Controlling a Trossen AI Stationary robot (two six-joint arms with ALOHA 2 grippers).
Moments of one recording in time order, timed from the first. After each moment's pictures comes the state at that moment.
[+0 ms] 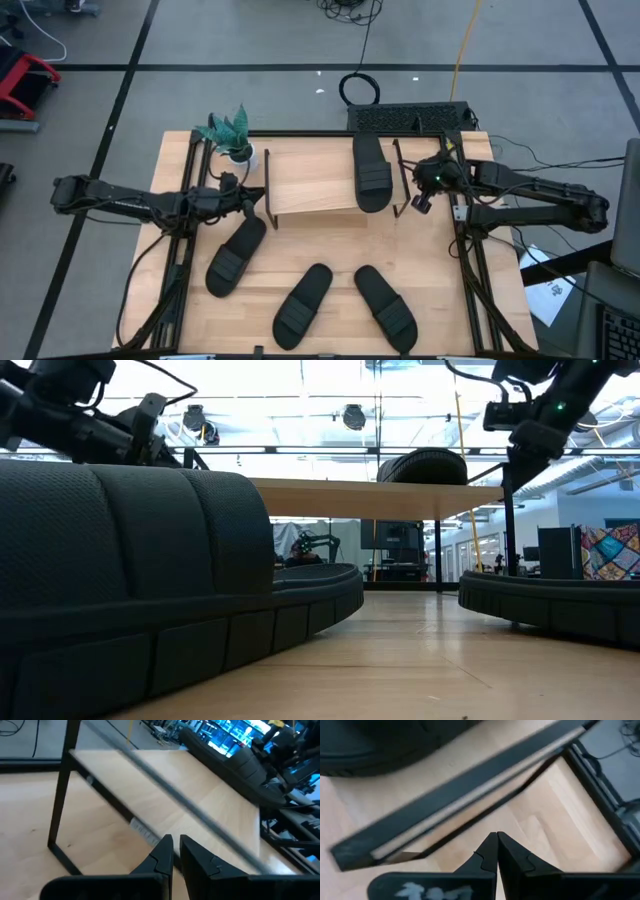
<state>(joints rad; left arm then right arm) -0.01 0.75 0.23 0.24 -0.46 -0.69 -0.29 0.82 0.78 -0.85 0.26 0.10</state>
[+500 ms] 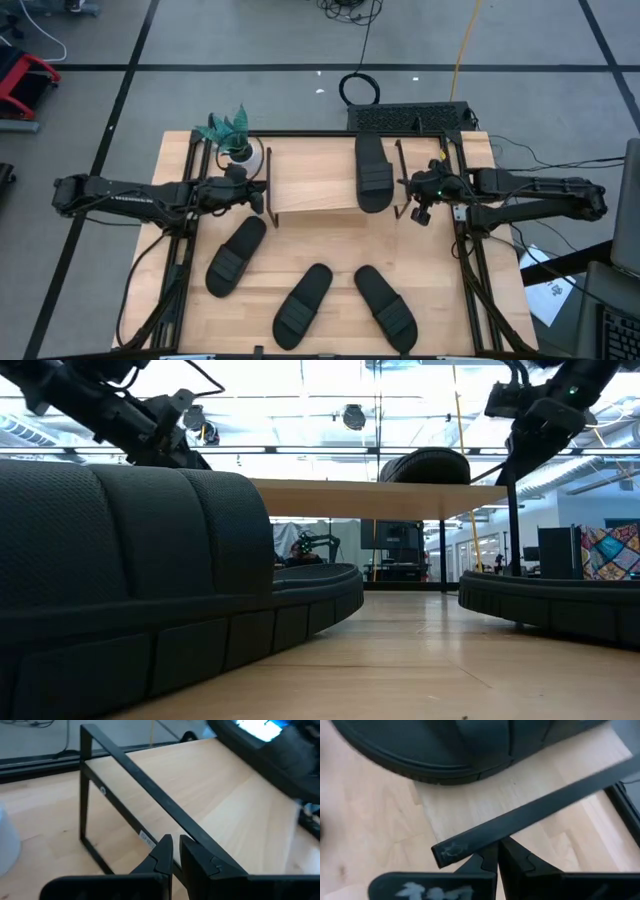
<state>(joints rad) 0.07 0.88 0.47 -0.08 -0.44 -0.69 -0.08 0.82 0.78 -0.82 0.26 0.16</state>
